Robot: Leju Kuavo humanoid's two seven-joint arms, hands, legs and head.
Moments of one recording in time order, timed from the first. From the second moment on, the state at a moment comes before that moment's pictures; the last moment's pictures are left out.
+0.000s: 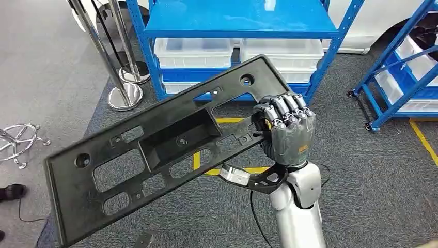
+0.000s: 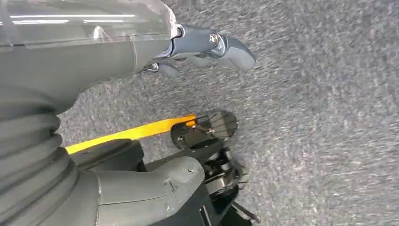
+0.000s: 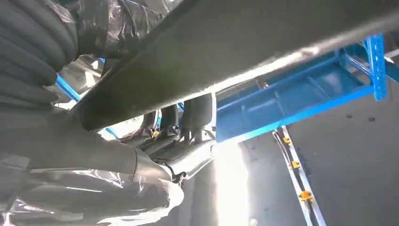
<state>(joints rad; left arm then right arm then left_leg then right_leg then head) -0.16 -0.21 0.81 -0.22 -1.02 0.00 -0.32 -0.28 0.33 0.07 -1.69 1.24 -0.70 -0.52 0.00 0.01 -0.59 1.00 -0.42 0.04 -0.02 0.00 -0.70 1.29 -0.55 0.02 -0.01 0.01</state>
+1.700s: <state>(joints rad) -0.16 -0.17 0.81 -0.22 -0.97 0.03 -0.33 -0.32 0.34 0.16 -1.62 1.22 -0.70 -0.48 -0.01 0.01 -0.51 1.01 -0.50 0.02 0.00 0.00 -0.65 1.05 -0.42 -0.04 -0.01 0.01</state>
